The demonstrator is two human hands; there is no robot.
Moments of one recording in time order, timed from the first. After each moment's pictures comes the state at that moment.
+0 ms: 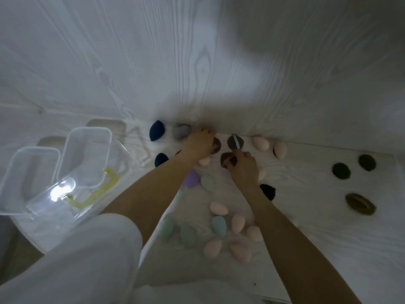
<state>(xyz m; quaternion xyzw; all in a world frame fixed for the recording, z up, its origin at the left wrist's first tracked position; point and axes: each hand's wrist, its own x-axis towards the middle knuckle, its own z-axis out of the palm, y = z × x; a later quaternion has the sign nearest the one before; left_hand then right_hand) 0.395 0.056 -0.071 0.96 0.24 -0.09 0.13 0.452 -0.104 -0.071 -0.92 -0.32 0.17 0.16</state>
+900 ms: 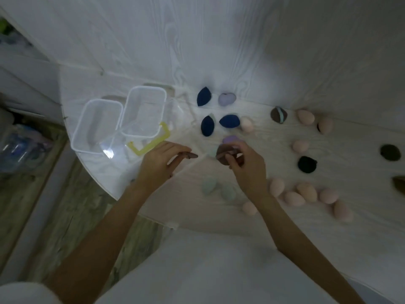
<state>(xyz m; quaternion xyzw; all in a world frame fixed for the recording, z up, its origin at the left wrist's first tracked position) 0.097 0.015 -0.006 0.92 0.23 0.25 0.21 0.285 -0.127 0.004 -0.79 -0.42 0.19 0.41</state>
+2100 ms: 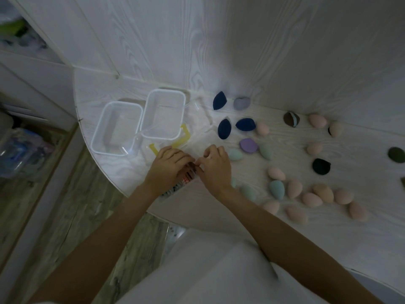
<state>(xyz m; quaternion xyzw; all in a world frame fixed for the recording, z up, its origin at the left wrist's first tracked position) 0.046 0.051 -0.062 0.96 0.16 0.20 0.08 0.188 -0.049 -0.051 -0.81 -0.54 0.03 0.23</state>
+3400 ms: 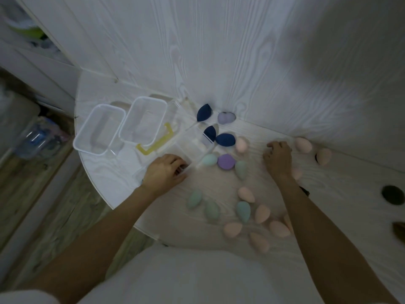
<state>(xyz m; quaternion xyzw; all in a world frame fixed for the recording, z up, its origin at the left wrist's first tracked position) 0.132 0.005 -0.046 0.93 0.35 0.06 0.09 0.464 -0.098 -0.085 -0.88 -0.41 0.13 0.22</state>
